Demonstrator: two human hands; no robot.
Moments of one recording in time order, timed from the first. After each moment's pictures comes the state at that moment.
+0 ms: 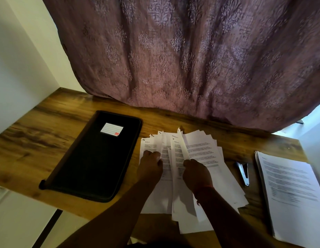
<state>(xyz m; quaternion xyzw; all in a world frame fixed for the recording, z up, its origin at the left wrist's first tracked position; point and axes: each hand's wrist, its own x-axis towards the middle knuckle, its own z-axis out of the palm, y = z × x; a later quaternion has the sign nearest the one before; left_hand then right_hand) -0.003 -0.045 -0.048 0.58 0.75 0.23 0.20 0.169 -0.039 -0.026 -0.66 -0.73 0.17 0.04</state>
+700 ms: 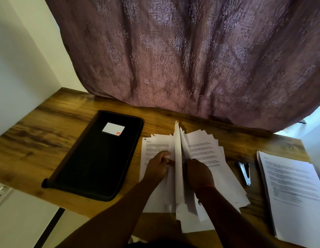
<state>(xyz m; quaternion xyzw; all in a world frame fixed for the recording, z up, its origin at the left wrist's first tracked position) 0.012 -0.050 -0.032 0.51 0.69 0.33 0.39 0.170 -0.039 -0.024 -0.65 -0.74 0.16 0.06</state>
